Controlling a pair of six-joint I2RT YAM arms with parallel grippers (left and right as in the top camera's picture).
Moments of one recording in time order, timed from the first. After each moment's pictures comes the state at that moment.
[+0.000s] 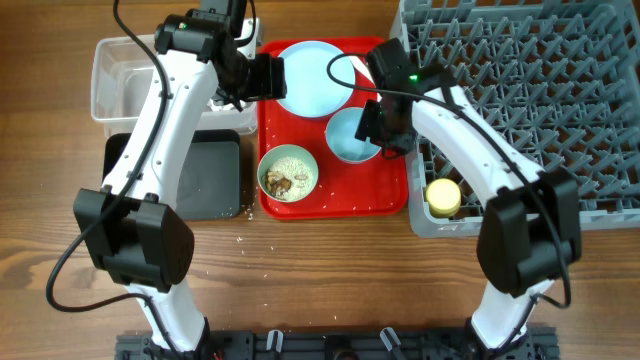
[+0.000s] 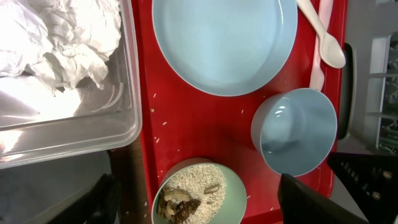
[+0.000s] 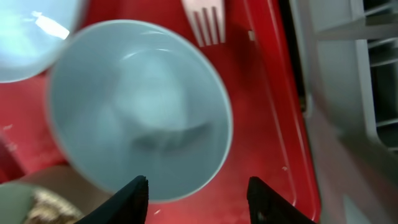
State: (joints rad) left arm -0.23 1.96 1.90 -1.17 0.18 -0.25; right arm 0.40 1.96 1.55 -0.98 -0.04 0.71
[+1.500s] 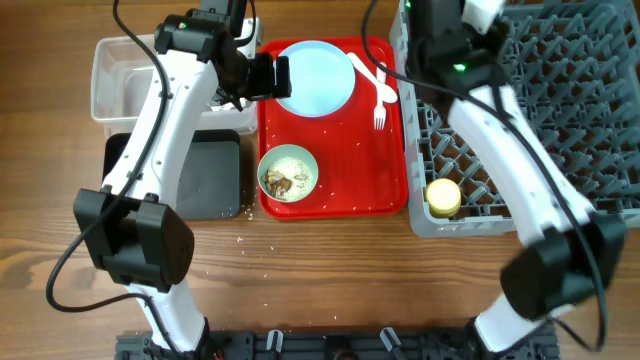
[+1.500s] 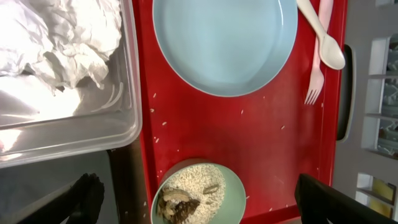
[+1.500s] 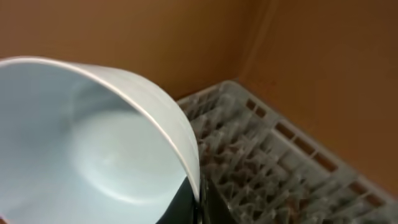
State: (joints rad) left arm -0.23 1.96 1.90 -1.17 0.18 -0.26; right arm 0.34 1.84 1.64 -0.40 1.09 0.27
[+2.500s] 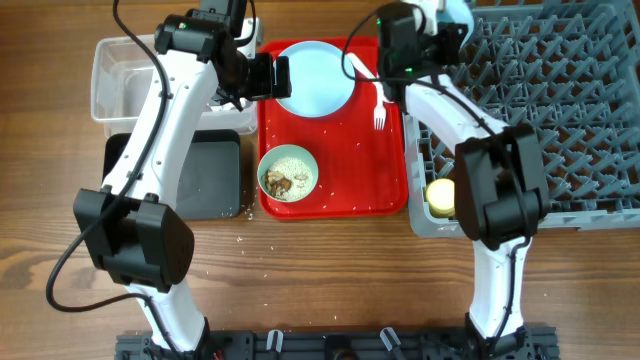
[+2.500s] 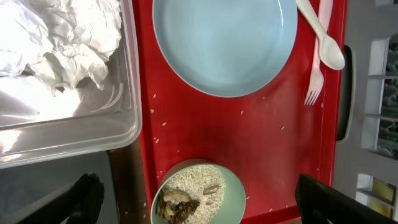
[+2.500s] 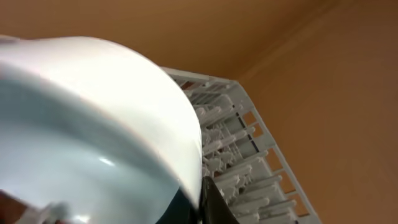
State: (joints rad) left arm -0.23 1.96 1.90 -1.17 0.18 -0.26; right arm 0.32 2.22 1.63 -0.01 1.17 -0.28
